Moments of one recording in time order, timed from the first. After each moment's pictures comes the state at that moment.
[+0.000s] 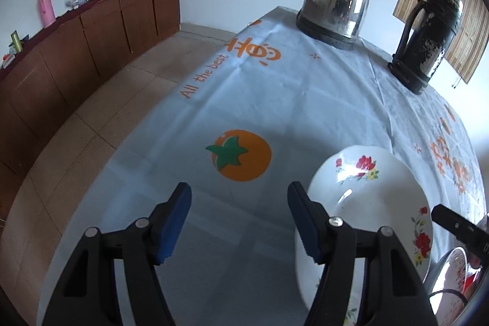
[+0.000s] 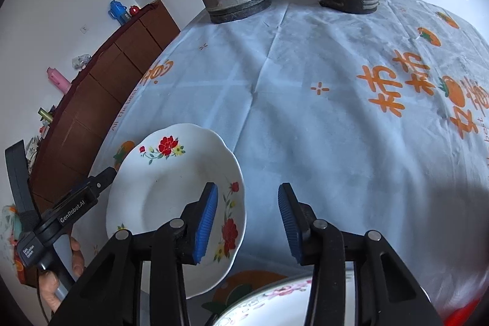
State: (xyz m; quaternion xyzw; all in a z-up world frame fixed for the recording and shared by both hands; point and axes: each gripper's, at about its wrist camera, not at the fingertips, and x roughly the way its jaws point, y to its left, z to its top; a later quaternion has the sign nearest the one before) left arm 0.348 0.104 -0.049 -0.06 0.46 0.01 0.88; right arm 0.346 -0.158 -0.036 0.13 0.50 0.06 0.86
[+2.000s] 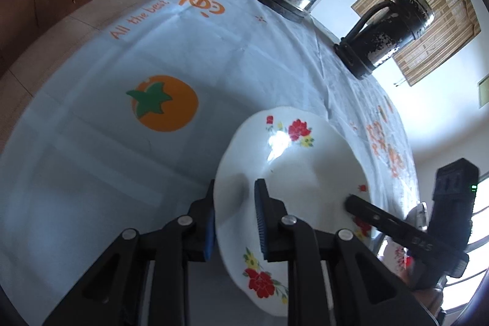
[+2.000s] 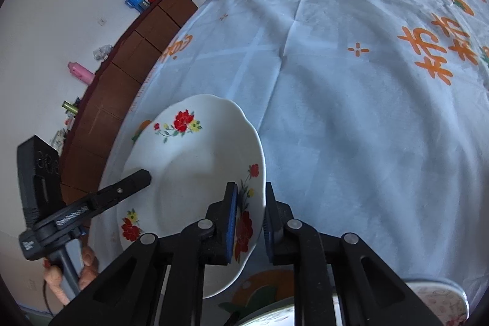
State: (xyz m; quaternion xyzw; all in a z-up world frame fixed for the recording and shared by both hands) left arm 0.349 0.100 -0.068 -0.19 0.52 -0.14 0.82; right arm 0.346 -0.152 -0.061 0.19 0.52 0.14 0.82
